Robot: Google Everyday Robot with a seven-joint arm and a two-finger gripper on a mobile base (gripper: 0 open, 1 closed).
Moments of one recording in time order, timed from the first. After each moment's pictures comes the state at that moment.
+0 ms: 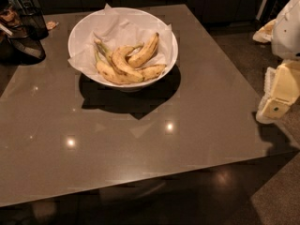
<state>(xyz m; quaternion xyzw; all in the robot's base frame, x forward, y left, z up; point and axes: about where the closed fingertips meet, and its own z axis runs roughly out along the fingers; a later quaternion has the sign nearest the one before) 0.438 -0.217 0.976 -0.60 0.78 -0.03 0.16</state>
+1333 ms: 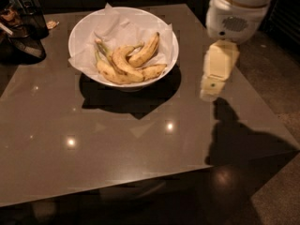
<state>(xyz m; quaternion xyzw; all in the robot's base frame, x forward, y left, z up) 0.484 -0.145 0.968 -0.59 0.80 -0.02 0.09</state>
